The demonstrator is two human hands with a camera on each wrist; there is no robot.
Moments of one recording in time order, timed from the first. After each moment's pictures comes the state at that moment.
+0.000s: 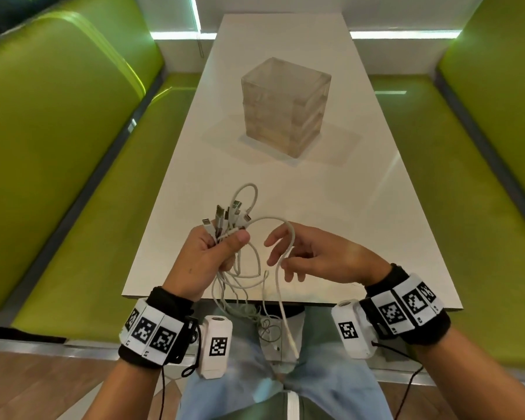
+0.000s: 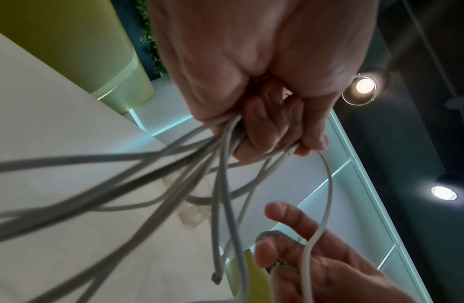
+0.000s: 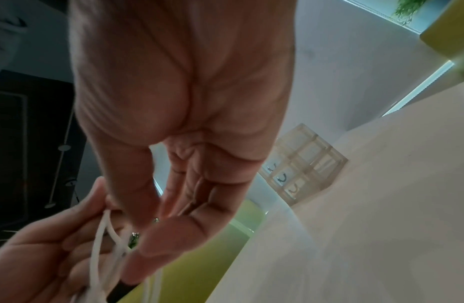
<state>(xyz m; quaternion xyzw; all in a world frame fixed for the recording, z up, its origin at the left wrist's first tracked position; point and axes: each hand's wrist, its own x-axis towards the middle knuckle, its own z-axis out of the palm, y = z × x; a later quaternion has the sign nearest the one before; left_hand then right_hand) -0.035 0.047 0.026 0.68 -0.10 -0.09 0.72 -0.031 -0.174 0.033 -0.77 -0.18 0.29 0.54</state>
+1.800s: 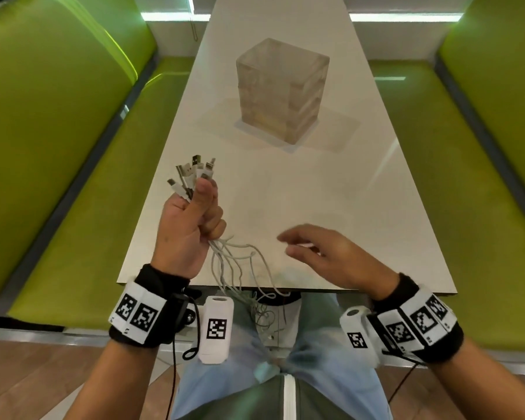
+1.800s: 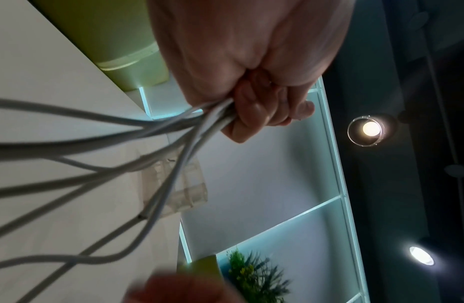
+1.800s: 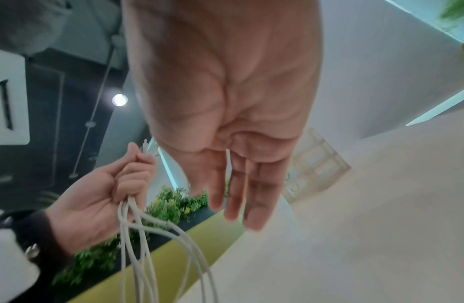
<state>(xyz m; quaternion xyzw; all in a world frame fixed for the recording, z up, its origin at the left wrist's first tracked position) -0.028 0.040 0.049 0.51 -0.05 -0.06 0.86 -0.057 -0.186 0.011 -0.86 -0.15 0.15 0.46</state>
